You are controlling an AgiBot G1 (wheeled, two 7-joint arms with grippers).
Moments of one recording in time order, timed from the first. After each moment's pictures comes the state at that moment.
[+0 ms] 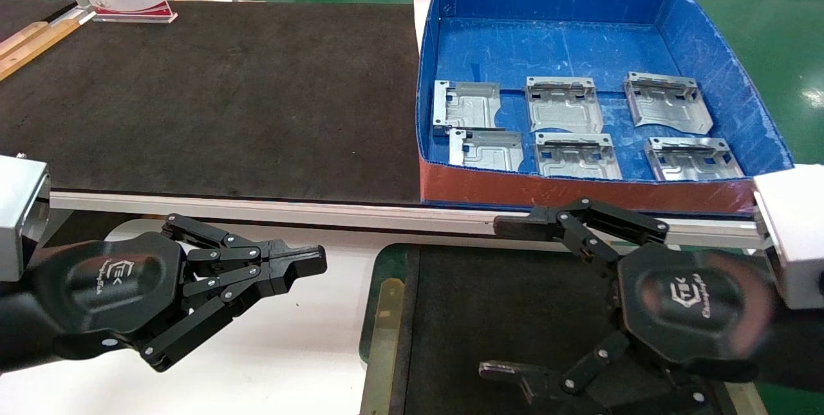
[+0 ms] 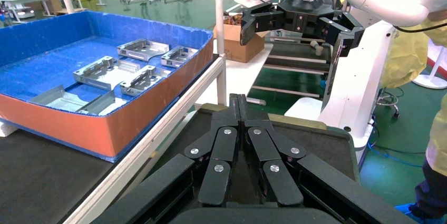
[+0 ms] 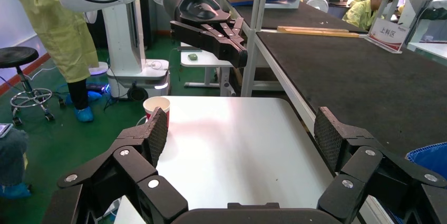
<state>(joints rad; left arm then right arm) -1.09 0.54 0.42 -1.22 0.61 1.41 -0.10 1.07 -0.61 -0.28 1.28 -0.73 -1.50 0.19</state>
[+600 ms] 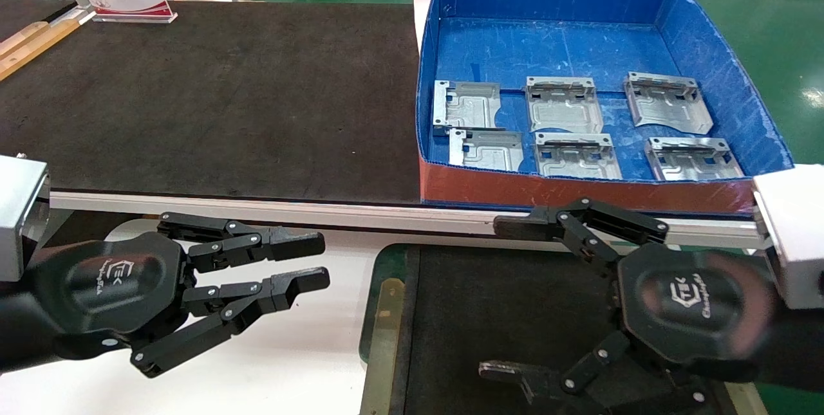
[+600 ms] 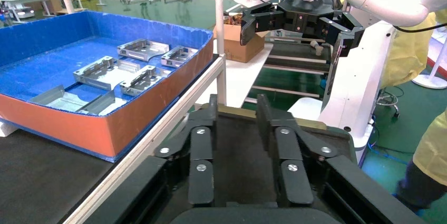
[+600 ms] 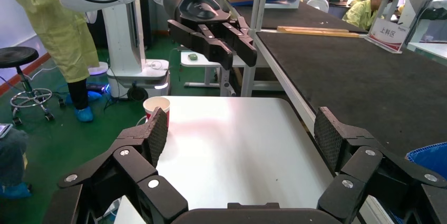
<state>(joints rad) -1.09 0.54 0.42 -1.22 0.61 1.41 -0.10 1.07 -0.61 -0.28 1.28 -0.73 -1.49 0.19</state>
